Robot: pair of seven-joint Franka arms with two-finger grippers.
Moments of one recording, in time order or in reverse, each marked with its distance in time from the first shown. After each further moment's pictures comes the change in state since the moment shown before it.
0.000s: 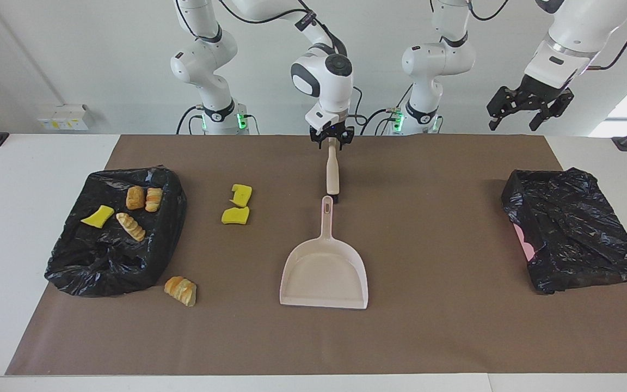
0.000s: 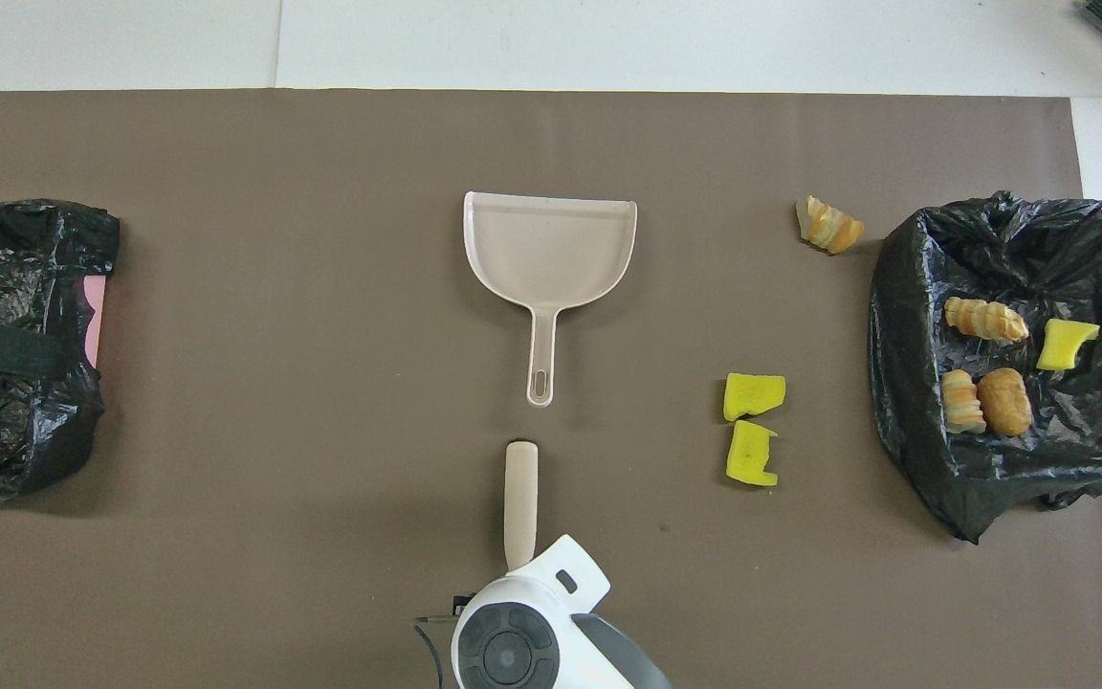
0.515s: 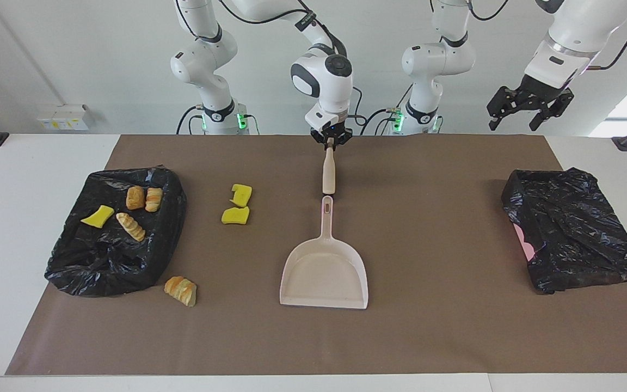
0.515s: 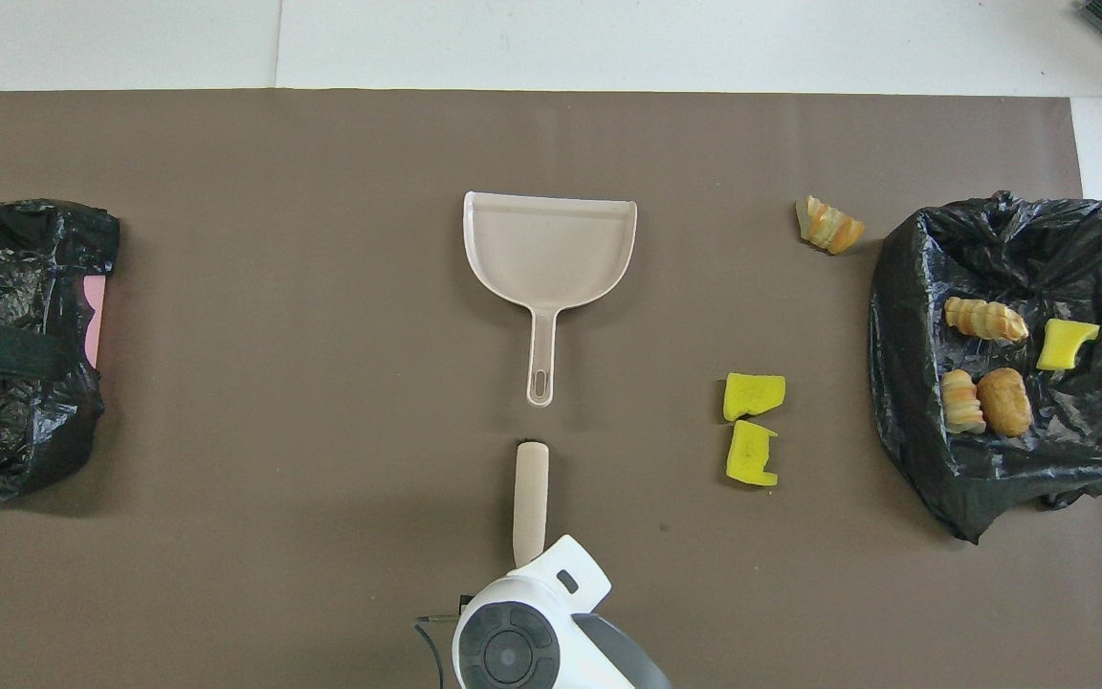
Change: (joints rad) left arm 0.000 0.000 0.000 0.000 0.000 0.000 0.000; right arm 0.000 0.001 0.000 -0.002 0.000 0.000 0.002
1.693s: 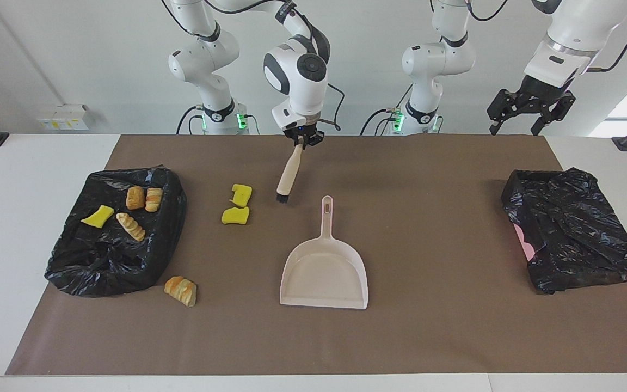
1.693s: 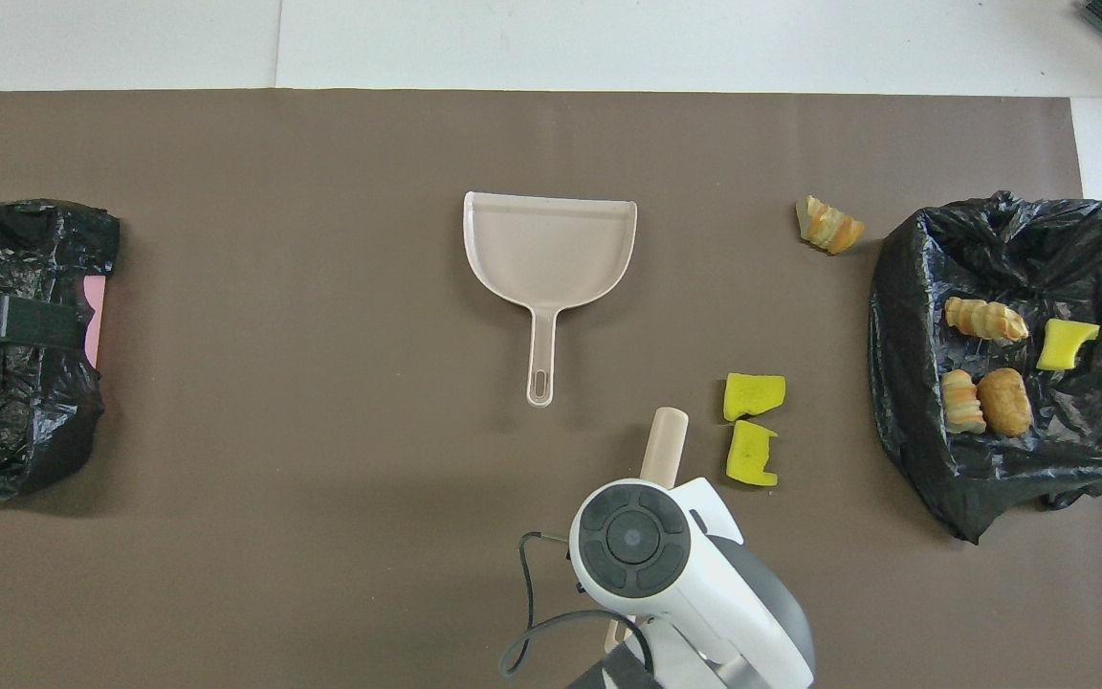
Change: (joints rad) left arm -0.021 0.012 -0.019 -0.010 -0.001 0.114 -0.022; right arm -0.232 -0.132 -0.017 0.047 -0.094 -0.371 0.057
